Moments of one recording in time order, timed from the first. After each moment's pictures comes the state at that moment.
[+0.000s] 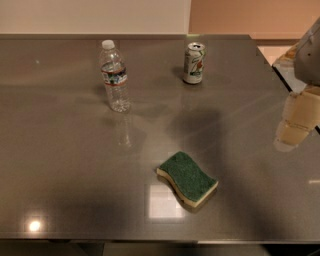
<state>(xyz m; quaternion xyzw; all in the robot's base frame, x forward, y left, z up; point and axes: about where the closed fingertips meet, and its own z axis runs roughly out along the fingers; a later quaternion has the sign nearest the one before) 0.438 -0.217 0.976 -0.60 0.78 -0.03 0.16</state>
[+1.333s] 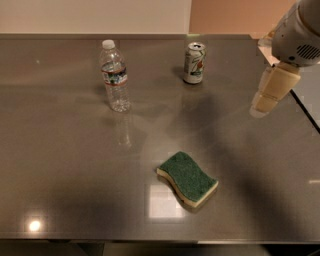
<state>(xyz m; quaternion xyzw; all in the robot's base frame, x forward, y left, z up) 0.523 -0.210 0.976 -0.60 0.77 -0.05 0.22</state>
